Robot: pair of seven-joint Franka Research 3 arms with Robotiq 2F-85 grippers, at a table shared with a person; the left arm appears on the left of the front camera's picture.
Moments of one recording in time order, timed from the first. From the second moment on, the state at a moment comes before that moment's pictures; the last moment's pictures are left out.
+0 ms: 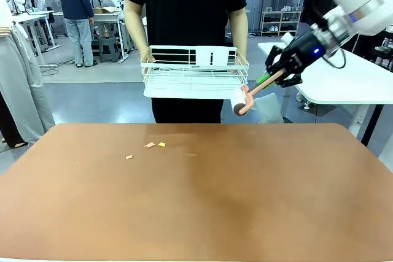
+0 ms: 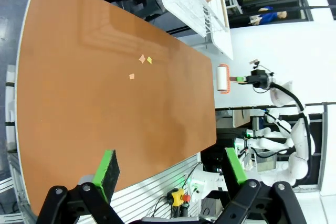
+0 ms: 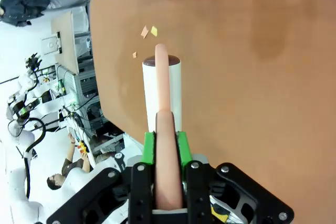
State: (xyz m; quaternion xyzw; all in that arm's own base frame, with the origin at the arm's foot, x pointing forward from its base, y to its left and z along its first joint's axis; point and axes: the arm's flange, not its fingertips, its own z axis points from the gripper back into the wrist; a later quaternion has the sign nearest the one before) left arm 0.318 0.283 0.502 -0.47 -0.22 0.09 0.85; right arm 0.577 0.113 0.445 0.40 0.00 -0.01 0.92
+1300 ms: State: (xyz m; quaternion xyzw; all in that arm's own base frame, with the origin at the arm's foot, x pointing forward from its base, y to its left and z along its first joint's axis) left arm 0.318 0.283 0.502 -0.47 -0.22 0.09 0.85; right arm 0.618 0.210 0.346 0.42 0.02 0.04 0.91
